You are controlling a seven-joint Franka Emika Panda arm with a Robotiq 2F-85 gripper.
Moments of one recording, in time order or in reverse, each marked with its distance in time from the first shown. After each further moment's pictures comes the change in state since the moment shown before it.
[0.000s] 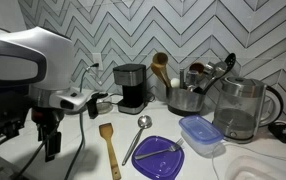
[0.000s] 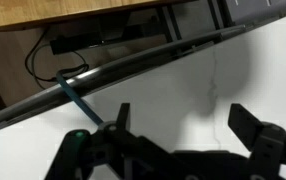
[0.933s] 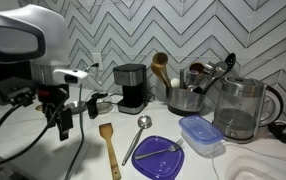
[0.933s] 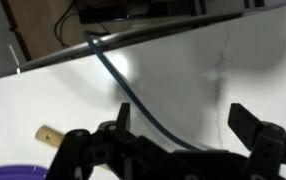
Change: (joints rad) arm 0.000 0.004 0.068 0.112 -0.126 0.001 -0.003
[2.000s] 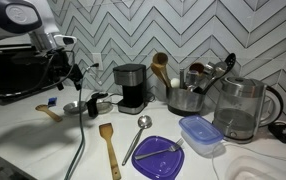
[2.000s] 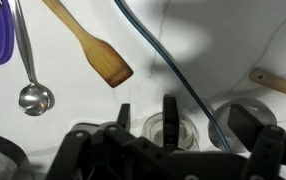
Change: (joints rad) arm 0.126 0.161 0.160 0.287 -0.074 0.164 -0.070
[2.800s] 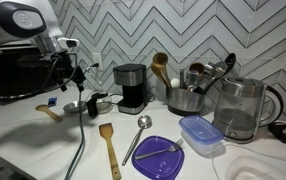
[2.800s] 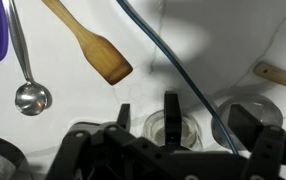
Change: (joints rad) arm -0.001 0.035 -0.001 0.005 0.000 0.040 0.016
